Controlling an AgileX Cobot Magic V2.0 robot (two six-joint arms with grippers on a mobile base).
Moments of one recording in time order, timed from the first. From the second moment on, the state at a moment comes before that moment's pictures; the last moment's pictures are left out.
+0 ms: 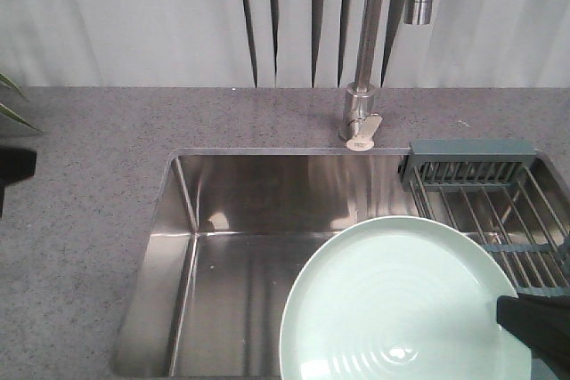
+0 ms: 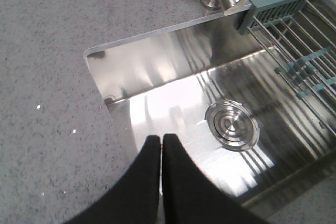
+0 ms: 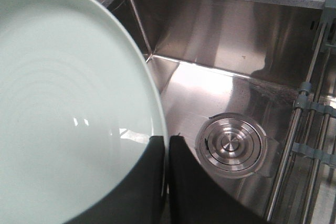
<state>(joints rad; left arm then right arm) -0.04 0.94 -1.00 -0.55 0.92 0.48 -0.16 0.53 -0.51 0.86 0.95 -0.77</state>
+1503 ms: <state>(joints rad) -0.04 0.40 -0.41 -0.64 0.53 0.48 0.01 1.45 -1.14 0.61 0.74 -0.52</state>
